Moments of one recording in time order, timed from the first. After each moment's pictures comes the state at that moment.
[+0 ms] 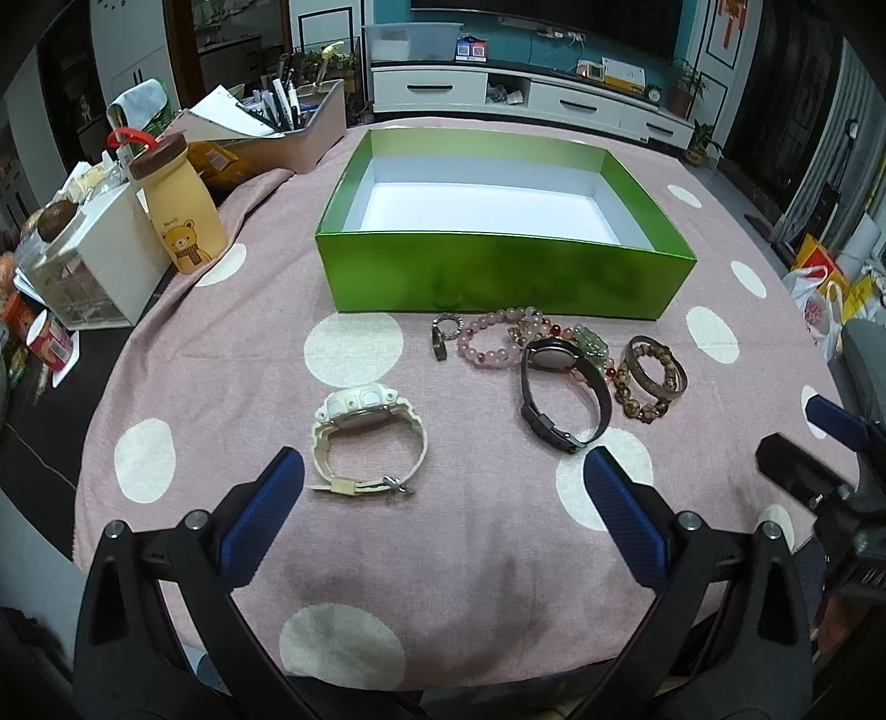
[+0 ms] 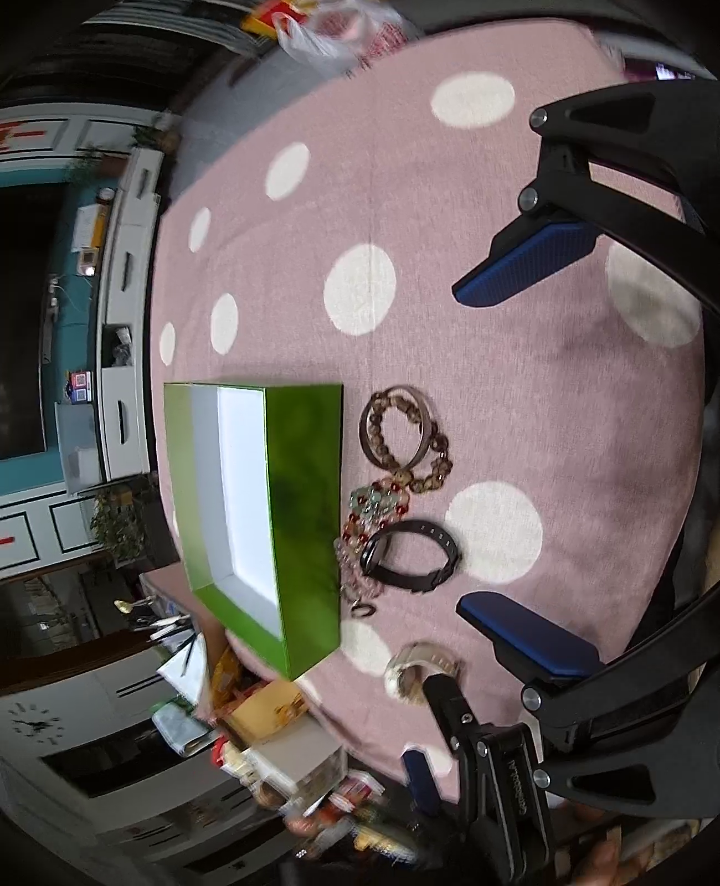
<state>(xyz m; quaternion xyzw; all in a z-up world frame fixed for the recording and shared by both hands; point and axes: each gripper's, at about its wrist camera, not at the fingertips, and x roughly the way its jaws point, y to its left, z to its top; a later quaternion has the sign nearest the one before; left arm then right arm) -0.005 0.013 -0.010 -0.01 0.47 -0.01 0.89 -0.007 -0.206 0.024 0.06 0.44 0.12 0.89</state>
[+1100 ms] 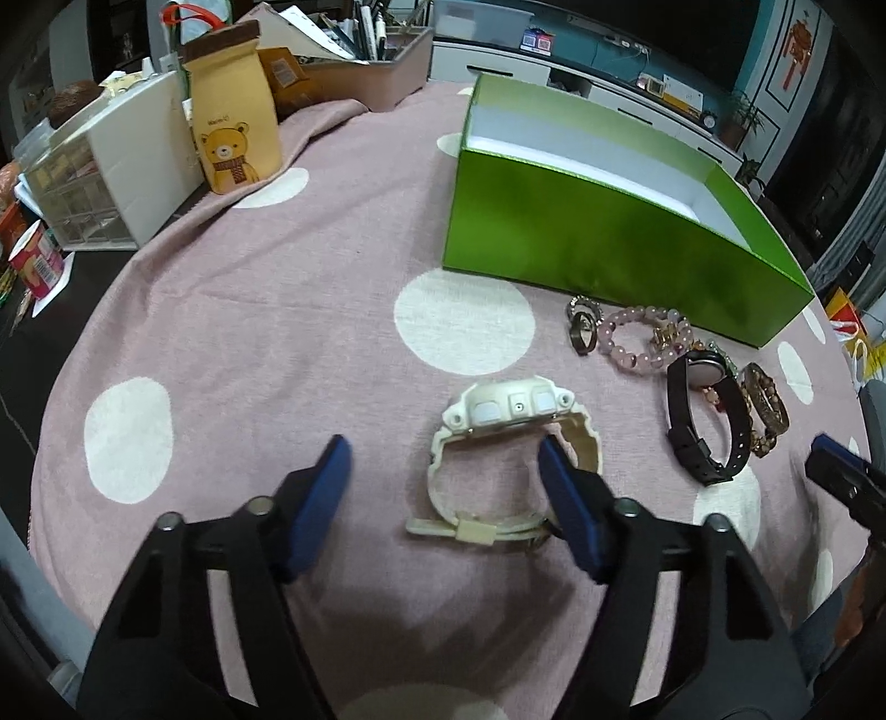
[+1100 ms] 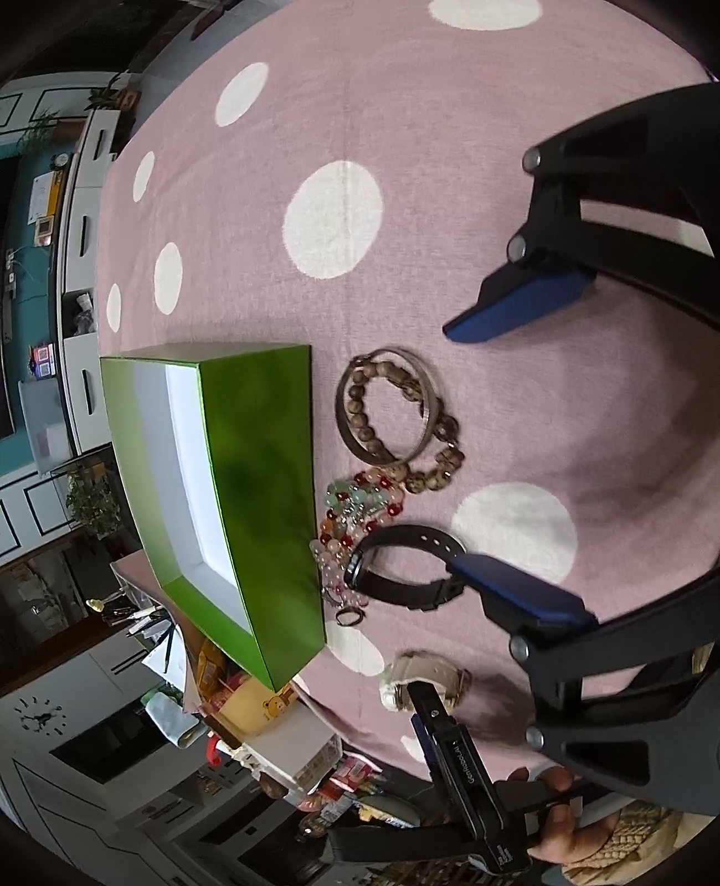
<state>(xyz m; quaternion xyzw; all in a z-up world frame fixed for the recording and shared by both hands) 0.029 0.079 -0.069 -0.08 0.48 0.03 0.87 0.035 -0.203 -0.030 0.08 0.47 0.18 0.86</state>
